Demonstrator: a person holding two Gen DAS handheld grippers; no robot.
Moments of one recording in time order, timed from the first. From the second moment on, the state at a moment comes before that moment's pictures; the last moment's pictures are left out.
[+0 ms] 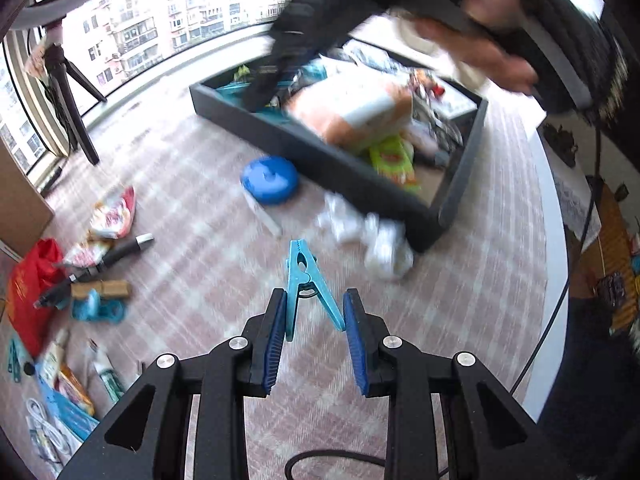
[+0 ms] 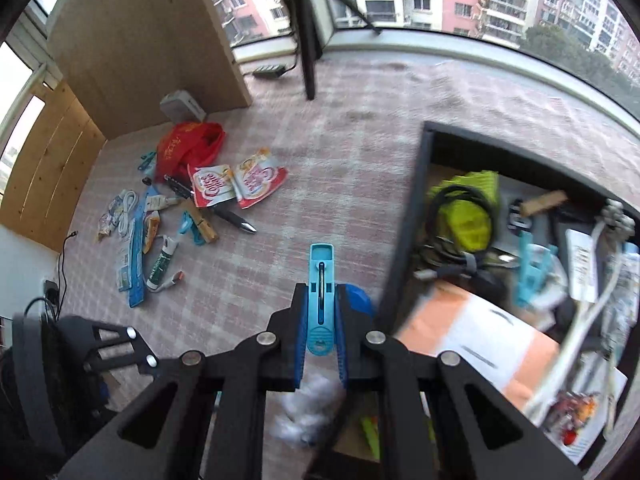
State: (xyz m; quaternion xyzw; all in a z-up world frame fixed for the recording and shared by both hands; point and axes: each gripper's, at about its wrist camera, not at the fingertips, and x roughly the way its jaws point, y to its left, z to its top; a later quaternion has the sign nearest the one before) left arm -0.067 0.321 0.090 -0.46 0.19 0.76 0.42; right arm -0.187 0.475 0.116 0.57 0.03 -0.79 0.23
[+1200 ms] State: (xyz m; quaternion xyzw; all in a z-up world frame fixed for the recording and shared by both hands) left arm -0.063 0.513 0.150 -0.43 0.21 0.77 0.43; right arm -0.117 0.684 0.131 0.54 -0.07 -0.84 0.04
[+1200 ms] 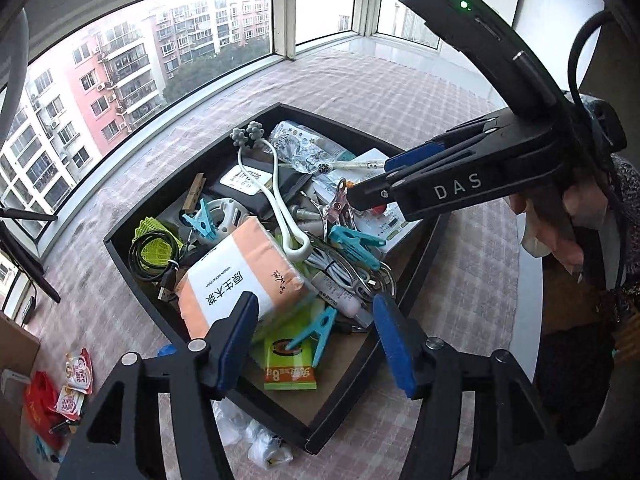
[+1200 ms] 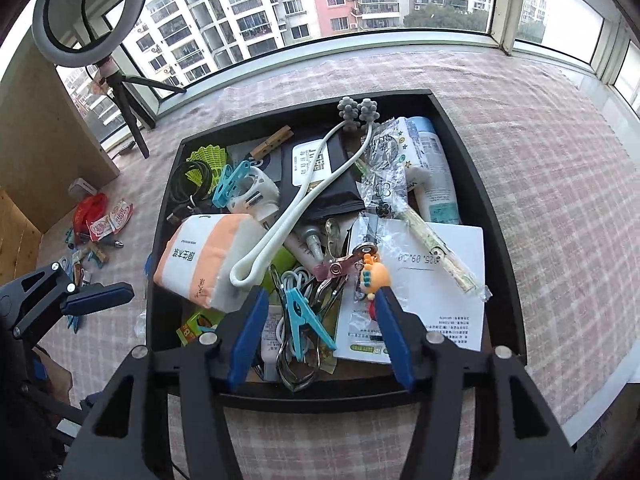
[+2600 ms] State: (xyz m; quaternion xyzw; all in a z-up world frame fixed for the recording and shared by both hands) left arm -0.012 0.126 0.166 -0.50 -0.02 0.86 0.03; right arm -0.023 0.419 0.141 0.50 0.06 -0.85 0.16
